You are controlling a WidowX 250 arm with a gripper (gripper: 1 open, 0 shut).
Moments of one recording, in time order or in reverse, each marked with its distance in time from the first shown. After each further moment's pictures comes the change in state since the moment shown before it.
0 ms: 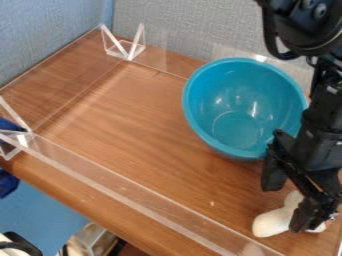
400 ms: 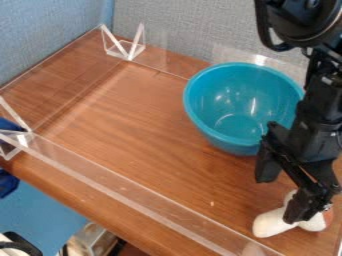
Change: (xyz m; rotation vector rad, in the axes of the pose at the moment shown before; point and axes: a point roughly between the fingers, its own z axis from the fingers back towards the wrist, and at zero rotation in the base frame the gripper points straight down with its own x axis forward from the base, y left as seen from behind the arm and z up) arm -0.004 0.006 0.006 0.015 0.005 0.025
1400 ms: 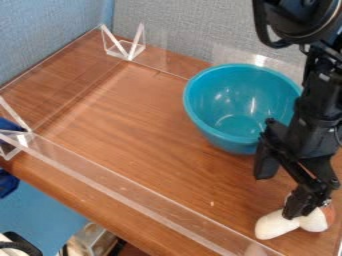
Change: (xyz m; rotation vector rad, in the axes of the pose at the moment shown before) arm 0.003 0.005 0.000 0.005 -0.018 0.020
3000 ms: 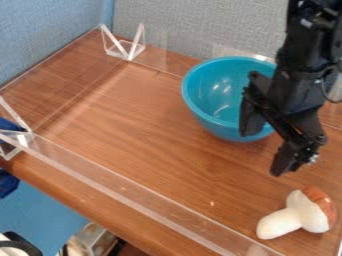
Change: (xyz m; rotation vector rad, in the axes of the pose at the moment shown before) arm -0.018 0.026 0.046 0.111 -0.126 0.077
